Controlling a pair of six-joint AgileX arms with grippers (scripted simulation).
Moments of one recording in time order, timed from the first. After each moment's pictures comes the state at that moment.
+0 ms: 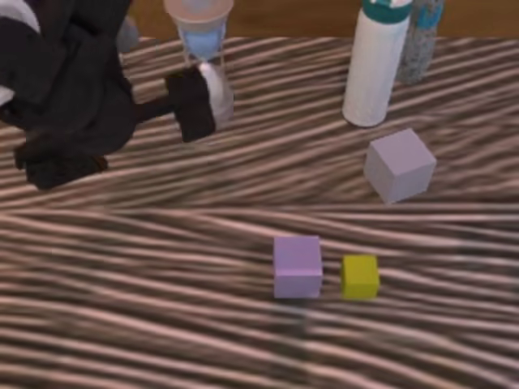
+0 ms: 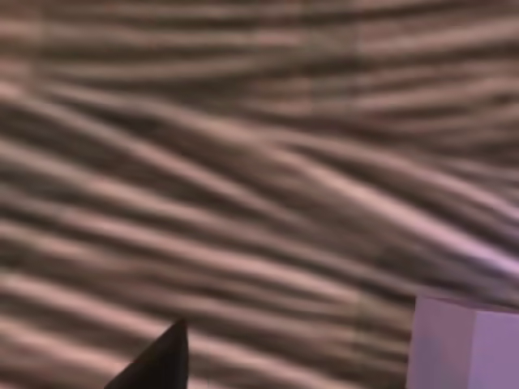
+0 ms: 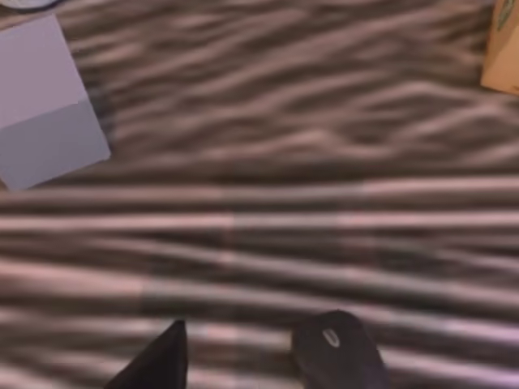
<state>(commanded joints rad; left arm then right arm) -0.48 1.50 1.27 -0.84 -0.02 -0.67 0.03 0.83 0.72 -0.62 0.07 0.02</state>
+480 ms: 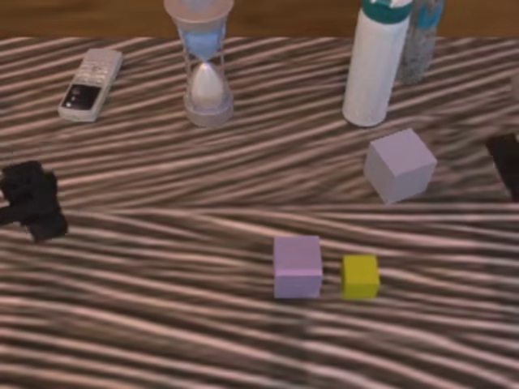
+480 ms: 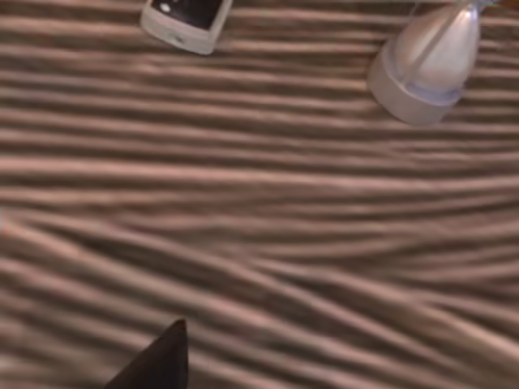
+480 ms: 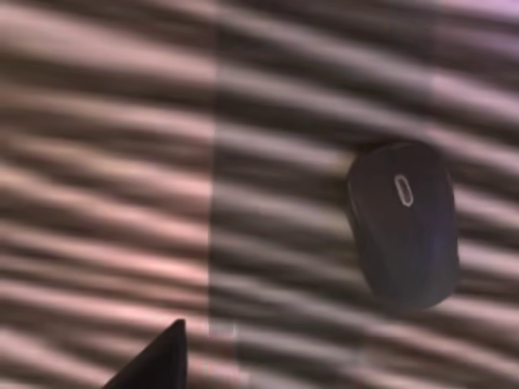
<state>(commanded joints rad) -0.20 0.70 0.57 -0.44 -0.02 -0.40 0.12 1.75 1.42 -1.19 0.11 -0.02</state>
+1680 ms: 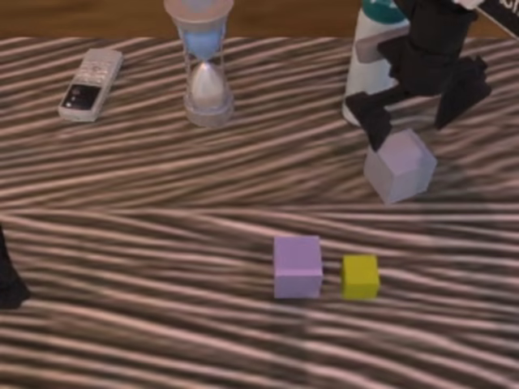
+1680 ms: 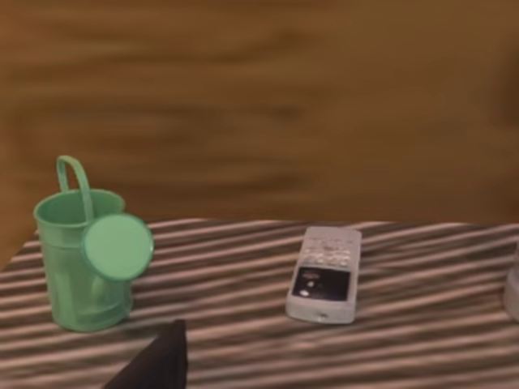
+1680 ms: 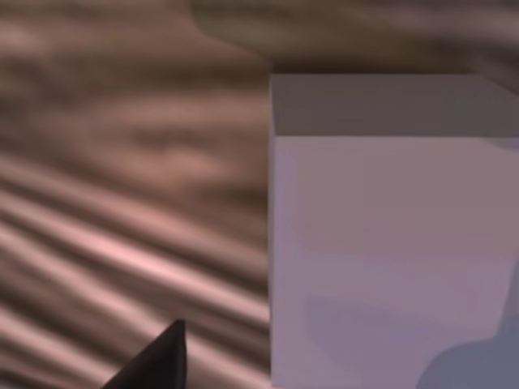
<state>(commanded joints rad) 0.02 0.00 0.00 0.00 0.00 0.00 0.30 2.47 2.31 -1.41 0.01 -0.09</state>
